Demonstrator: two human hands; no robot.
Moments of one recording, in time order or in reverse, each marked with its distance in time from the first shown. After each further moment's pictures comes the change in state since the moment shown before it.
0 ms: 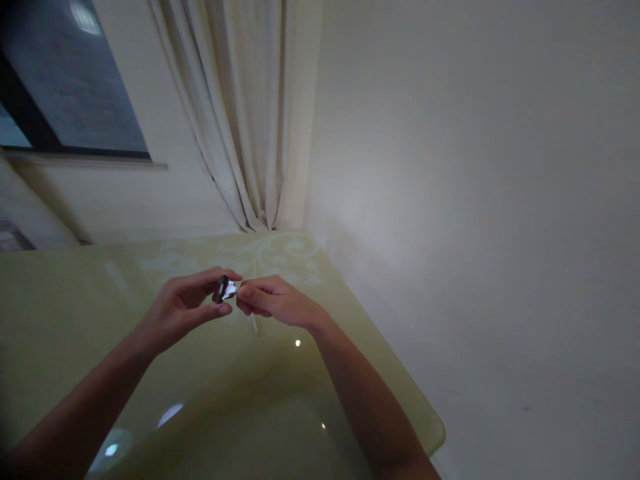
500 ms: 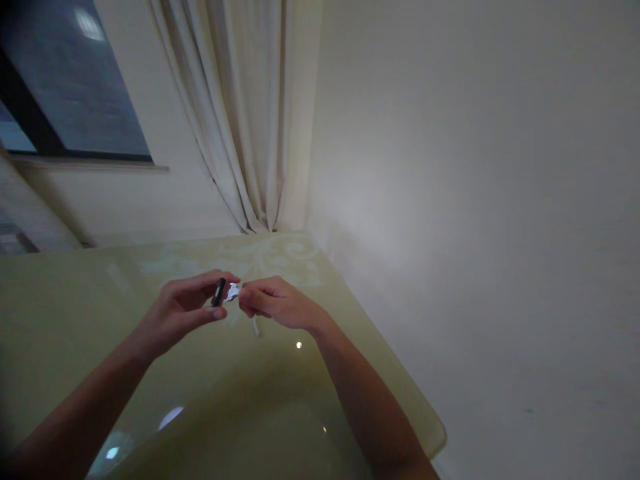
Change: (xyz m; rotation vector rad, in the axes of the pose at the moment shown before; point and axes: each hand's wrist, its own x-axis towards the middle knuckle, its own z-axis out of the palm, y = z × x) left_hand 0.000 0.002 -0.001 -0.064 -0.001 0.004; right_hand -0.001 -0.006 0.000 -0.084 0.022 -0.012
